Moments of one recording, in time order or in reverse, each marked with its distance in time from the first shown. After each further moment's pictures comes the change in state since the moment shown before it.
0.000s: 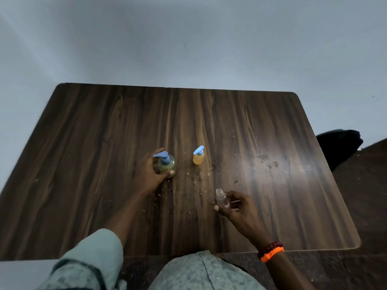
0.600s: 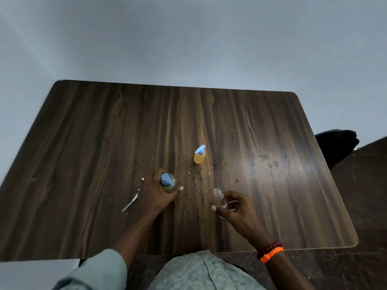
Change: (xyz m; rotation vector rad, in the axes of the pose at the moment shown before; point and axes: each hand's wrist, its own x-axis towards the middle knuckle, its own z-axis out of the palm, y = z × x) left_hand -0.045 -0.018 0.027 0.133 0.009 -0.042; right_hand -0.005 -0.011 0.008 0.040 -0.015 -0.006
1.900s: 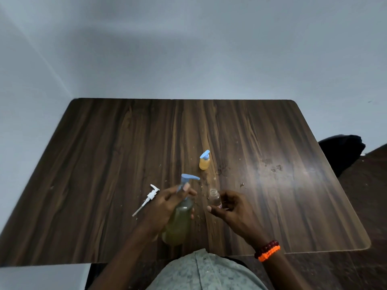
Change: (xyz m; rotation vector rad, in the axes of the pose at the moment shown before) left_hand -0.077 0.081 -0.062 -0.762 -0.449 -0.112; right_hand -0.019 -0.048 0.015 0.169 -0.091 -0.114
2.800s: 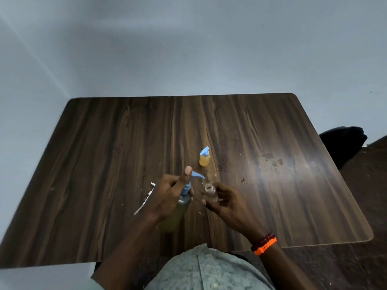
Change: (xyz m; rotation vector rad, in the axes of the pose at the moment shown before) left_hand 0.027 0.019 0.002 0.329 0.052 0.209; right_hand 0.011 -0.005 0.011 -0.039 -0.061 -0.131
